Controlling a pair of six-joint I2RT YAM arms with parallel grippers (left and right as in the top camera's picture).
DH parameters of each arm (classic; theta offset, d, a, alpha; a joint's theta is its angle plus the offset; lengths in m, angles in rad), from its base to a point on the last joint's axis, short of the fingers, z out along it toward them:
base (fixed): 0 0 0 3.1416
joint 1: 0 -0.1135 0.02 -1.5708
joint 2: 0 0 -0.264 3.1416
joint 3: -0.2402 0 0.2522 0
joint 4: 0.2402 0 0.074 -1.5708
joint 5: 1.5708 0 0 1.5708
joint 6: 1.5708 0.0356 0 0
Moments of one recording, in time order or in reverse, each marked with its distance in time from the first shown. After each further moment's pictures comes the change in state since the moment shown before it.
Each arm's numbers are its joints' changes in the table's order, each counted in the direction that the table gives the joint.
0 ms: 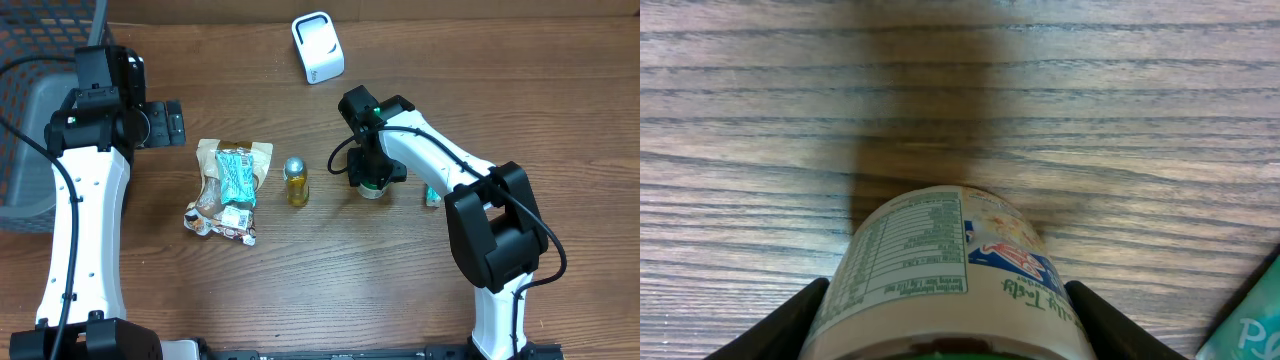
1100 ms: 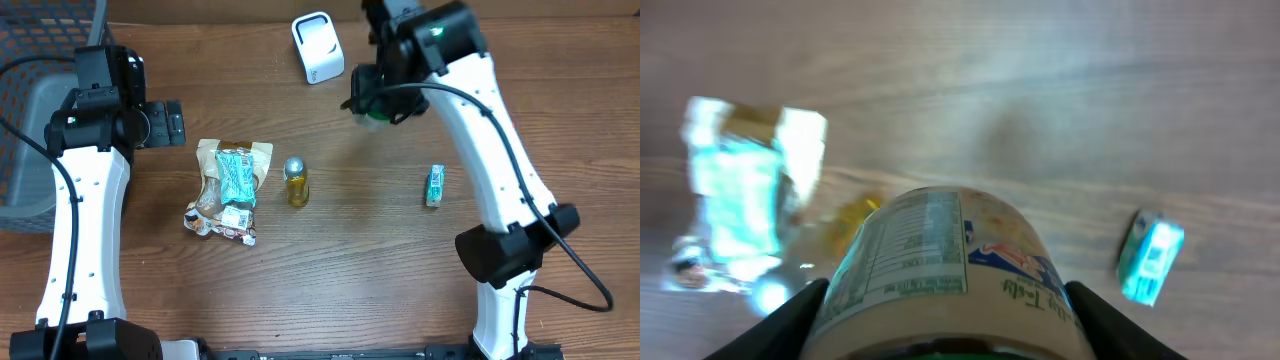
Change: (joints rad) left arm 0.000 0.000 0.000 0.000 0.000 0.000; right arm 0.047 -0.008 -0.902 0.589 -0.101 -0.001
